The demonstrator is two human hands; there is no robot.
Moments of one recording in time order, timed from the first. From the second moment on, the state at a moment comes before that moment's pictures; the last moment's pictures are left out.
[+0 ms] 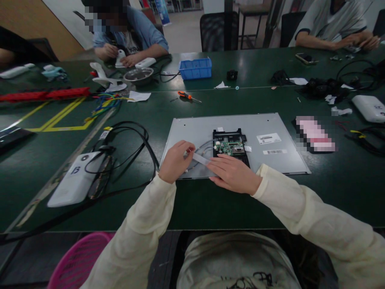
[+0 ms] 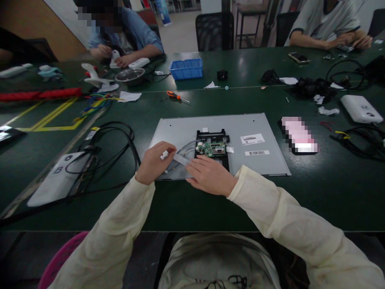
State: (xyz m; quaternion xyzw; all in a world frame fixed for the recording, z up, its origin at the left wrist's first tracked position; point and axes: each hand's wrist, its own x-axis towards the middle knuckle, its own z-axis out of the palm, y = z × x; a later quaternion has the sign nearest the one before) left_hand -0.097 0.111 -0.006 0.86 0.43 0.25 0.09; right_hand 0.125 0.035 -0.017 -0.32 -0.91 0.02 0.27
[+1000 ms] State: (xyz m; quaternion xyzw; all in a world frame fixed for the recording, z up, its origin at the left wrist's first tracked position) left_hand -0.083 0.093 -0.001 0.94 0.31 0.11 0.00; right_hand 0.237 0.058 -0.016 -0.52 -0.81 0.10 0.24
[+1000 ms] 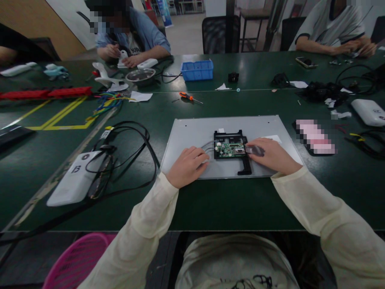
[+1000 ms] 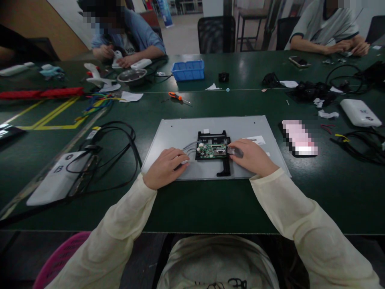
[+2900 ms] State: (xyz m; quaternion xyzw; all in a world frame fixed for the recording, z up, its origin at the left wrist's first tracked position) left_hand -0.031 0.077 0.059 0.91 0.35 0.21 0.09; right_hand 0.209 0.048 -0.022 -0.40 -0.88 0.09 0.25
